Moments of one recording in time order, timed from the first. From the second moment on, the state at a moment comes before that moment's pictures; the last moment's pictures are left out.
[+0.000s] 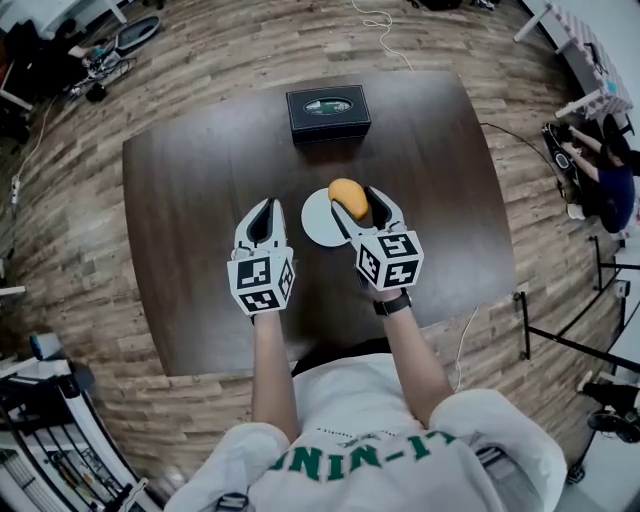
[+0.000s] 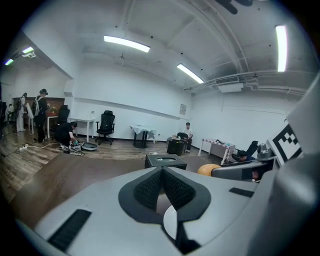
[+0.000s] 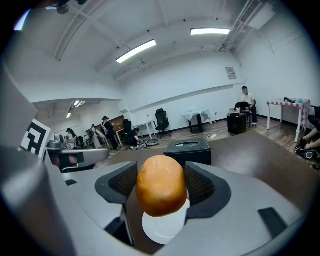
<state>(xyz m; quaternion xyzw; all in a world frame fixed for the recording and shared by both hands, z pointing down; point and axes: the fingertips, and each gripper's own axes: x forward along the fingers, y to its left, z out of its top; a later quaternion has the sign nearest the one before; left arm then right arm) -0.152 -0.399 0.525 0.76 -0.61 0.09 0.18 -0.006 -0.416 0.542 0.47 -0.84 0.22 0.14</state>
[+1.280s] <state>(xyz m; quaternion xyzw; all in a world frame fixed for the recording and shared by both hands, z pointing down) -0.148 -0.423 0.648 0.74 -0.60 0.13 0.28 -0.018 -0.439 0.687 0.45 -0.81 0.28 0.24</state>
